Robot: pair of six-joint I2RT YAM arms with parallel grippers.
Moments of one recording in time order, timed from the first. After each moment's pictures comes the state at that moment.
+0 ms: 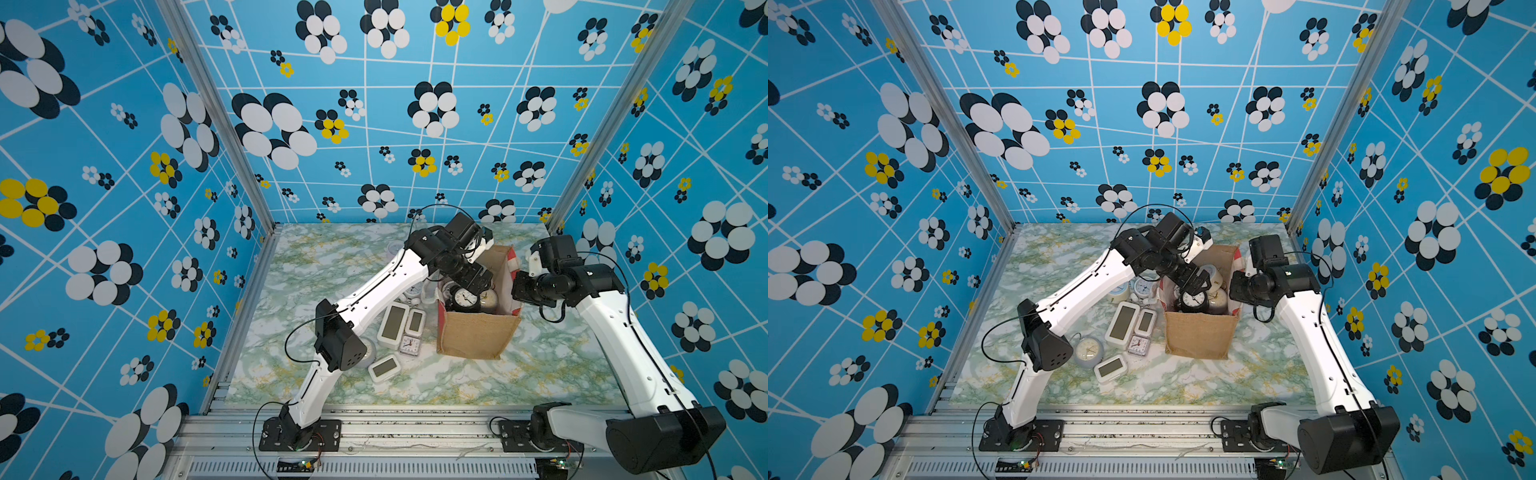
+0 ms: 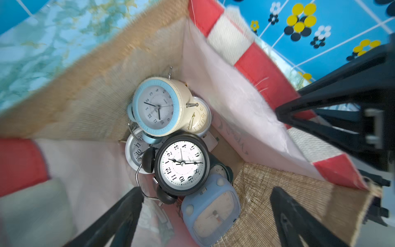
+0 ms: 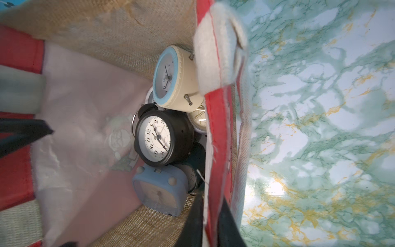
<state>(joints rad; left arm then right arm) -0.86 2.15 2.40 -1.08 0.24 -0.12 0.14 1.26 1.33 -1.13 -0.05 0.35</state>
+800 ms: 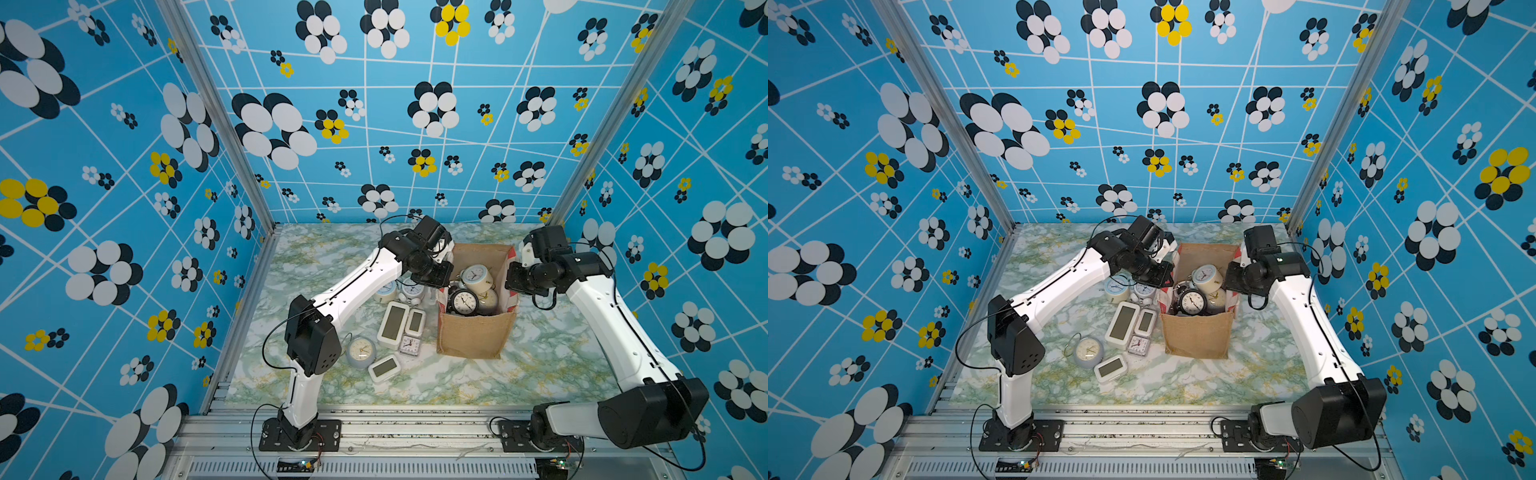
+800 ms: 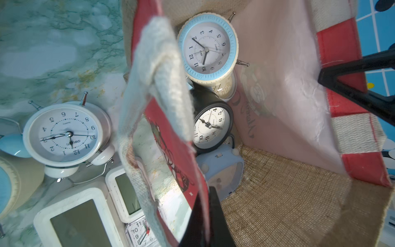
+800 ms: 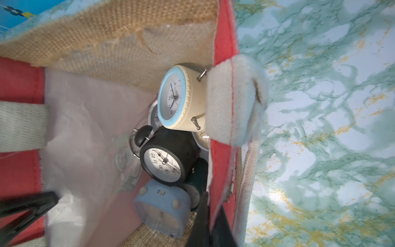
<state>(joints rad) -0.74 1.99 1.99 -0.96 0.39 -0.37 0.15 1.37 1.39 -1.07 -0.09 0.34</state>
